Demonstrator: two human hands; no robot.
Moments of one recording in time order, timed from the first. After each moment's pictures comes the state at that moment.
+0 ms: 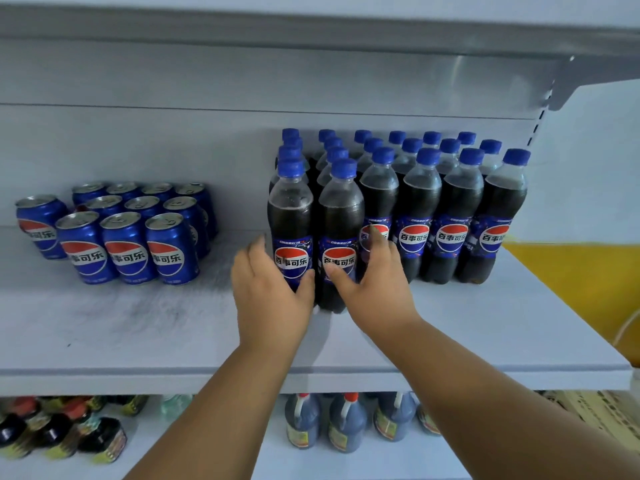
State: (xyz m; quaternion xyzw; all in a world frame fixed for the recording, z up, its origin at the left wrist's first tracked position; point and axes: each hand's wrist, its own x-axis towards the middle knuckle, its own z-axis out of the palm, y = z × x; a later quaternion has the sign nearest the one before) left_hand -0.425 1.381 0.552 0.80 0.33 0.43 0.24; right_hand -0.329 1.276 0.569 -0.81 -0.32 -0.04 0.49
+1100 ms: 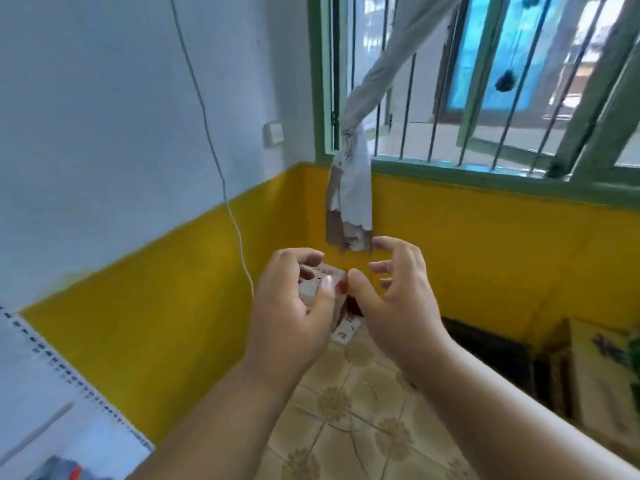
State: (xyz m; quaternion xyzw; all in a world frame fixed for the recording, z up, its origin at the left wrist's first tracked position) left_hand -0.236 0.777 0.573 0.80 -0.28 0.23 0.48; right_hand -0.283 0.637 0.574 -0.84 0.13 -0.29 0.44
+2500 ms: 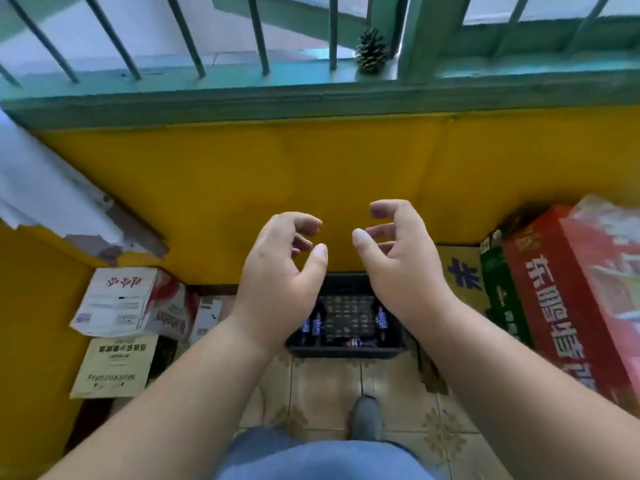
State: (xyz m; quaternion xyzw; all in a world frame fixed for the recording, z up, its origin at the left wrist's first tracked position) left_hand -0.027 0.146 0.429 0.78 -0.44 -0.09 0.44; right_hand -0.146 0.032 0.425 -0.76 0.39 -0.26 0.45
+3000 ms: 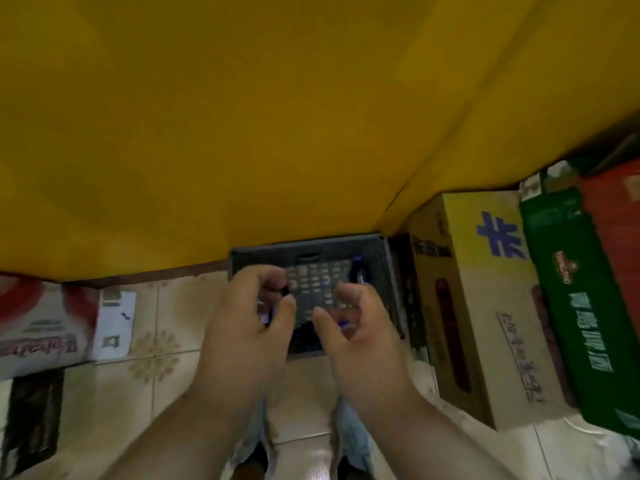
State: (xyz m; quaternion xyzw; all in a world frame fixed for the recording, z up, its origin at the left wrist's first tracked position) left_hand 0.042 0.054 0.112 0.82 -0.30 -0.32 0.37; right_hand -0.083 -0.005 0.099 -0.61 0.57 -0.09 0.54
